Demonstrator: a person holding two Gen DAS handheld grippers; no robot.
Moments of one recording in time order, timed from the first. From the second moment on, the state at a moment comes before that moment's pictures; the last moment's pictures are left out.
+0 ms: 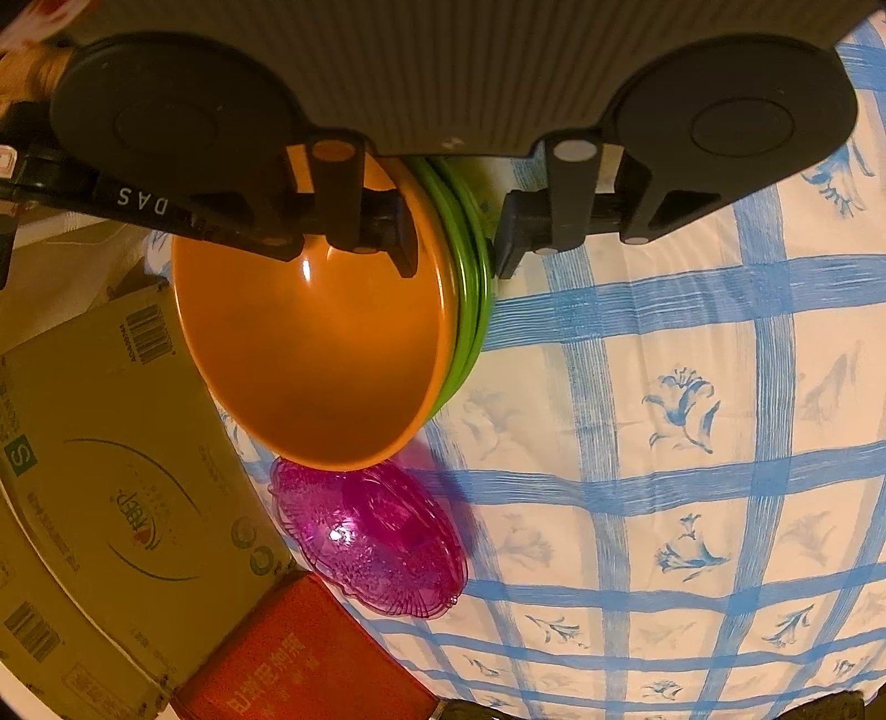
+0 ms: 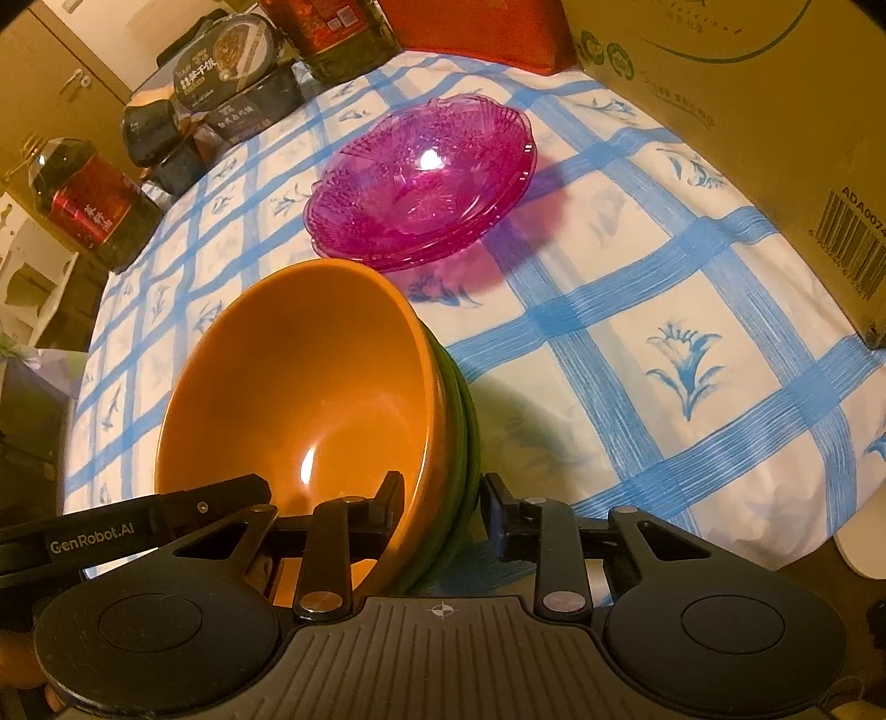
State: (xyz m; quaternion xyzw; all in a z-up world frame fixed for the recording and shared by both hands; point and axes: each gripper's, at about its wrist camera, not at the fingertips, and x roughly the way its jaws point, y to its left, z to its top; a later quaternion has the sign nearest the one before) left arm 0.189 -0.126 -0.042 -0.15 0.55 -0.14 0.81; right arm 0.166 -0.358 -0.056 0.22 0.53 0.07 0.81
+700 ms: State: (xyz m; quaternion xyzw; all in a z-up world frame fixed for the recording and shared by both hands) left arm 0.182 -0.128 -0.034 -0.15 0.55 -0.13 0.81; right arm 0.161 -0.359 -0.050 0.22 0.52 0.07 0.82
